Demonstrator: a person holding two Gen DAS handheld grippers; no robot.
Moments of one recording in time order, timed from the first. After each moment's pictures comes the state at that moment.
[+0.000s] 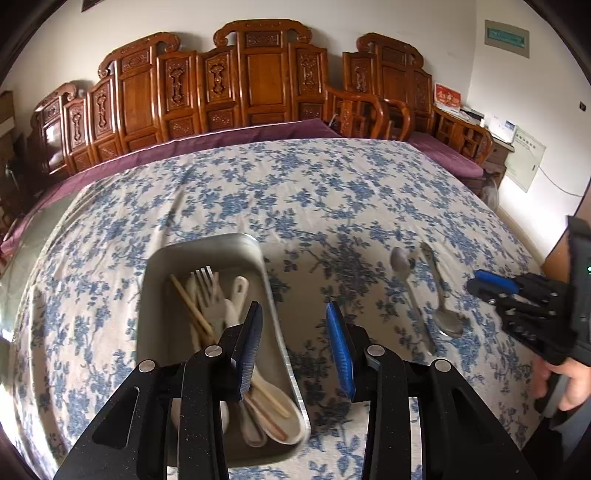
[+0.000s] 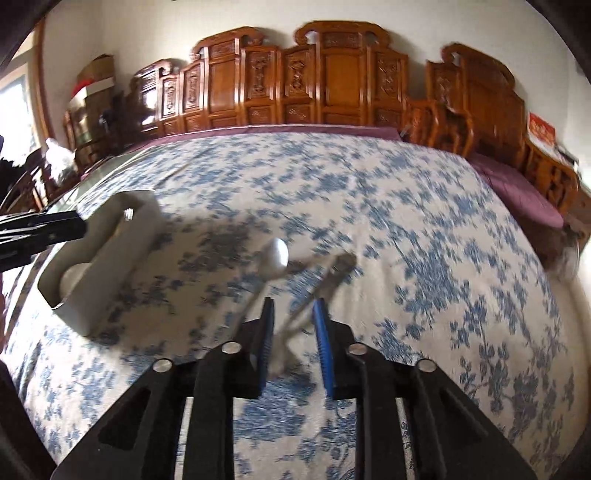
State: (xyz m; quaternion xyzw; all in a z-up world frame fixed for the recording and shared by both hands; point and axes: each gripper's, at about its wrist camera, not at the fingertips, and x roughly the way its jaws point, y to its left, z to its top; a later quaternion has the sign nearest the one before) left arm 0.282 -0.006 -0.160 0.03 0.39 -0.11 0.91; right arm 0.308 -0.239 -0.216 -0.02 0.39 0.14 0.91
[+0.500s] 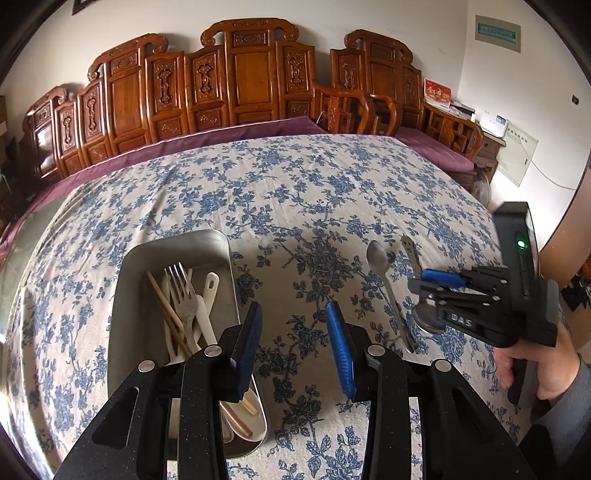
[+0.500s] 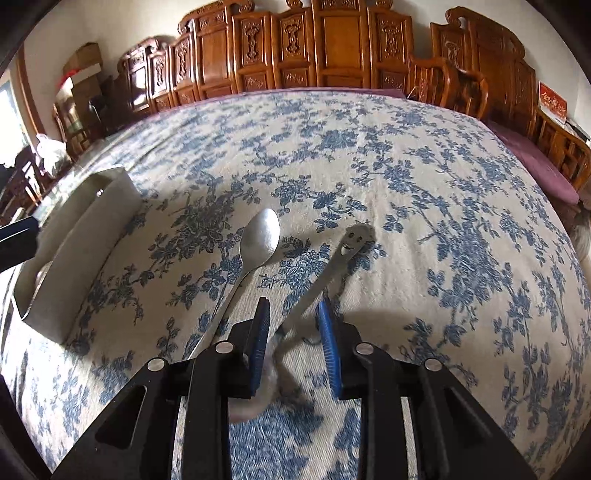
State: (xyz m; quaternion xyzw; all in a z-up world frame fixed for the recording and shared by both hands) left arm 0.276 -0.027 -0.166 0.04 0.39 -0.12 0.91; right arm 0.353 -0.219 -0.249 -0.03 0.45 0.13 0.88
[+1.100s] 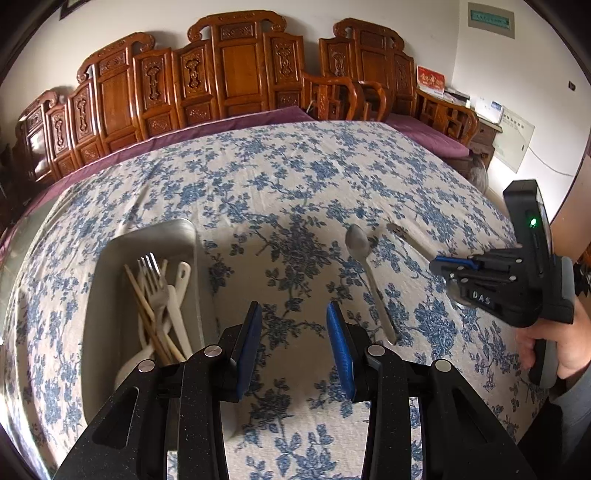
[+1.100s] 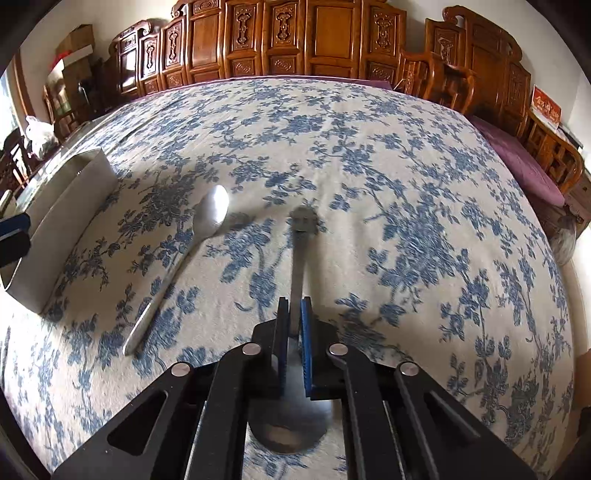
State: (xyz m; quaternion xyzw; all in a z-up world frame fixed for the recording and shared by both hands) left arm 0.271 -0.058 -0.179 0.05 0.41 -0.13 0.90; right arm 0.341 -0.263 -0.248 -0.04 0.47 0.12 0.87
